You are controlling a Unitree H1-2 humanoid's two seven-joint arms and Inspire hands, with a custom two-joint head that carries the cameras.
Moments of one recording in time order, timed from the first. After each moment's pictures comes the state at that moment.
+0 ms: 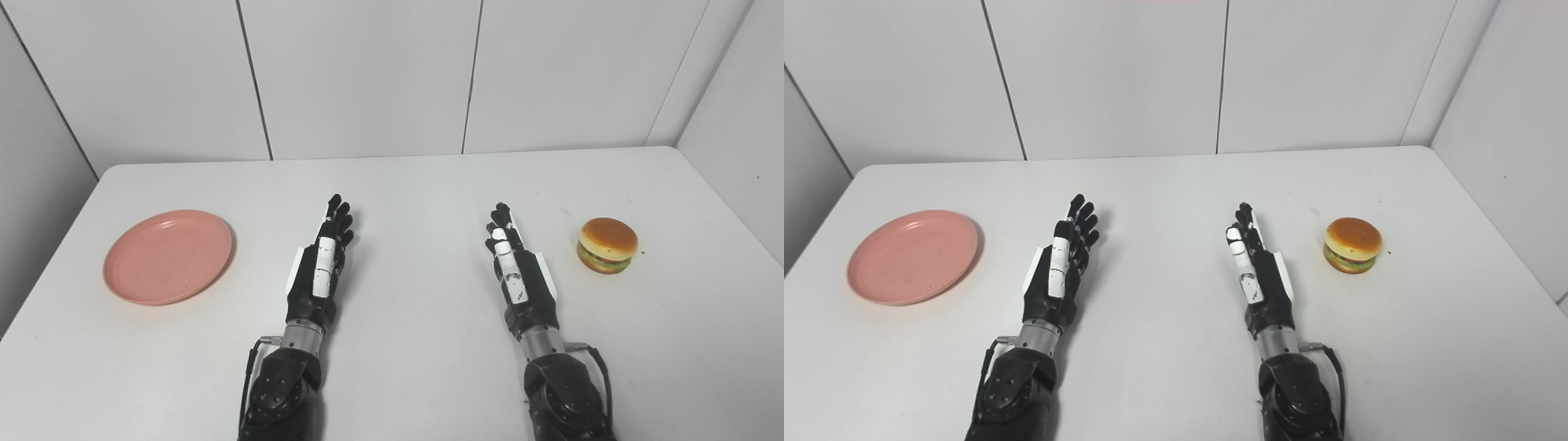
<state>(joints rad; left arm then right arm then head) -0.28 -0.11 -0.04 0.30 -0.08 -0.20 -0.08 -0.23 0.02 0.00 0.15 0.08 -0.08 0.02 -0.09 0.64</state>
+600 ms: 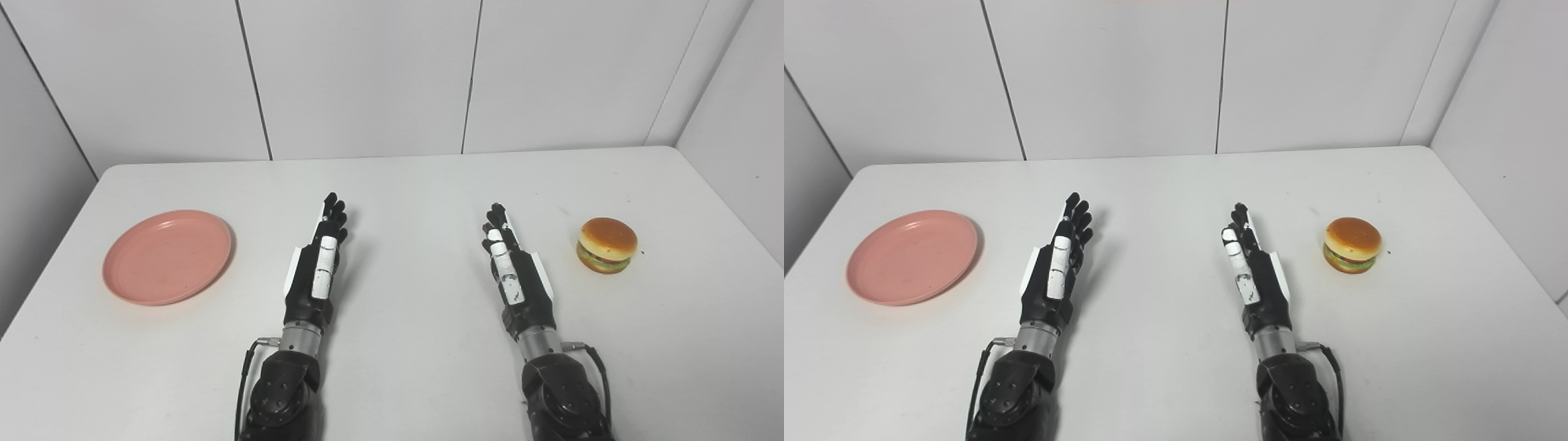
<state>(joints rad) -0.27 -0.11 -0.05 0.29 -0.04 -0.22 -0.06 -0.23 0.02 0.00 0.15 0.06 -0.08 0.02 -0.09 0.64</state>
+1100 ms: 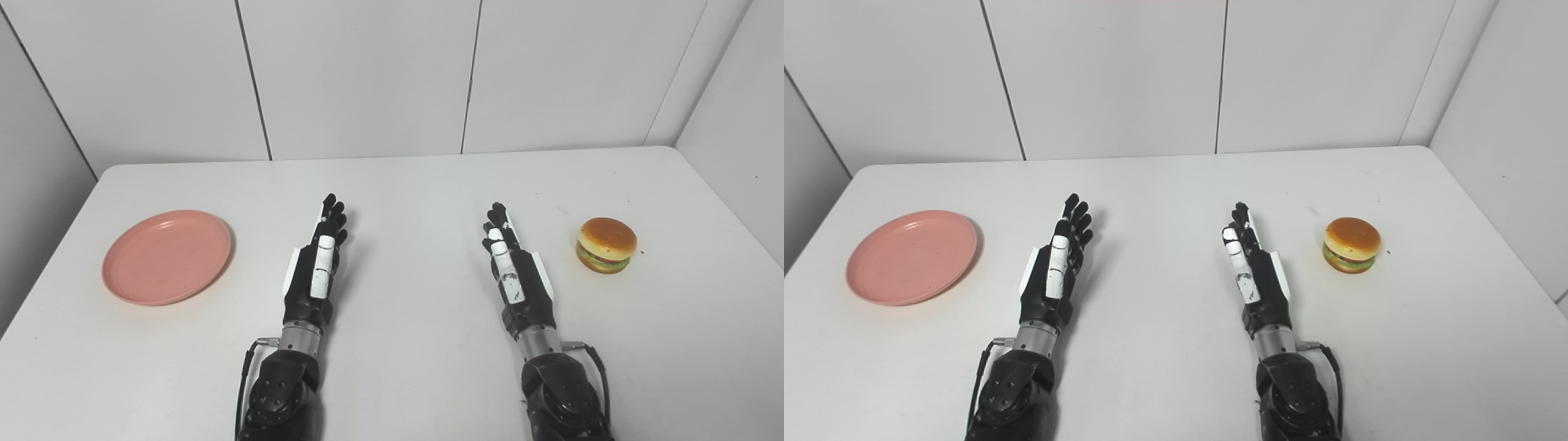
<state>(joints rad) -0.27 -0.11 -0.04 0.29 -0.06 -0.20 -0.06 -0.23 0.02 0.00 0.15 0.06 -0.09 0.02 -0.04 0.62</state>
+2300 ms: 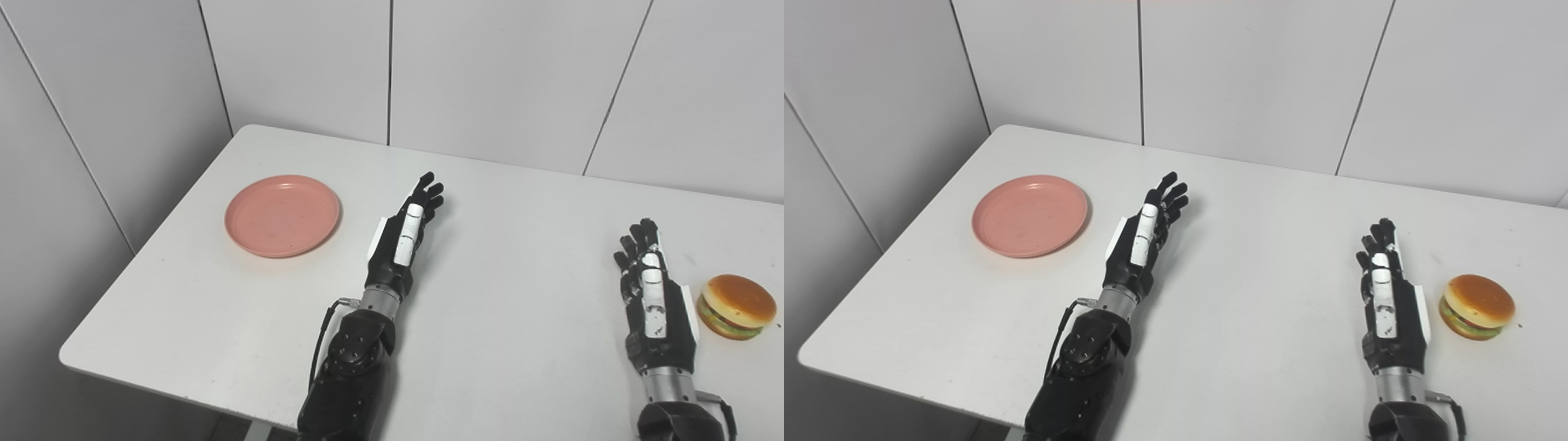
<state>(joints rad) -0.32 -0.11 0.04 0.20 -0.10 -0.09 0.00 -0.27 -0.06 -0.06 0.23 0.20 -0.21 0.14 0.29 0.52</state>
